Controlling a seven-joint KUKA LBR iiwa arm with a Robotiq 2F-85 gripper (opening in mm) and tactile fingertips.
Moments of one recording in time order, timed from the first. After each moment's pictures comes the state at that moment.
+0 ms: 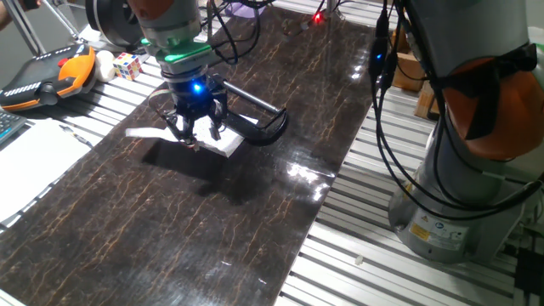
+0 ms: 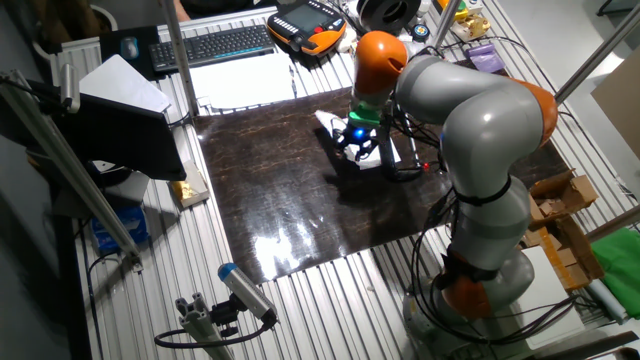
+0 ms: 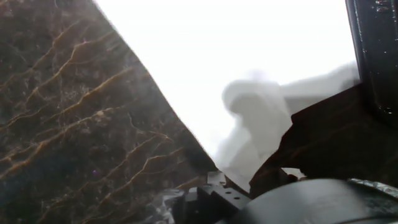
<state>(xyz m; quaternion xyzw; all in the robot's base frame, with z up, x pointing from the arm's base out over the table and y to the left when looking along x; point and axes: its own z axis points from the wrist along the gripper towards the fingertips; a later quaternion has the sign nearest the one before) 0.507 0.110 0.131 -0.23 -0.97 -0.05 0.09</state>
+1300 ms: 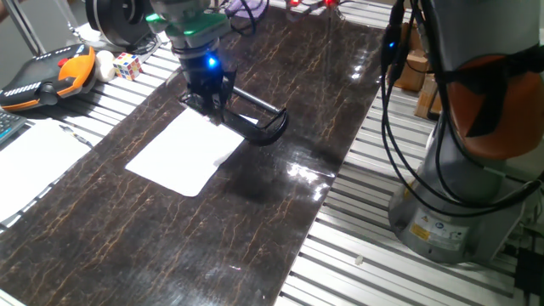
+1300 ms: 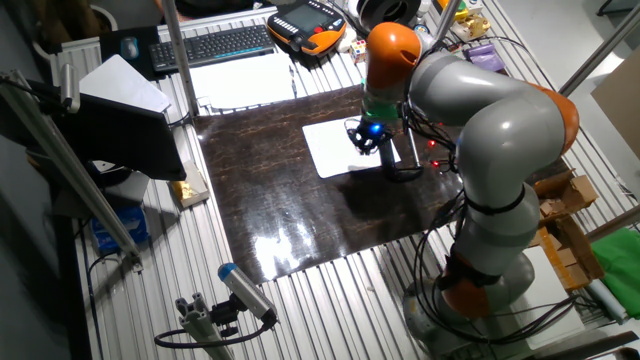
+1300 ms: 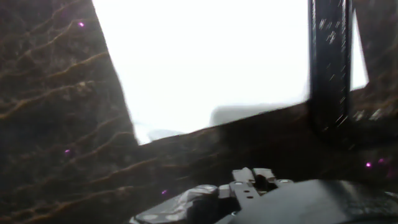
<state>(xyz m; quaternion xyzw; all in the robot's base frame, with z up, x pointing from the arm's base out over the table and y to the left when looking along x) 0.491 0.063 0.185 -0.12 -0.99 -0.01 0.06</state>
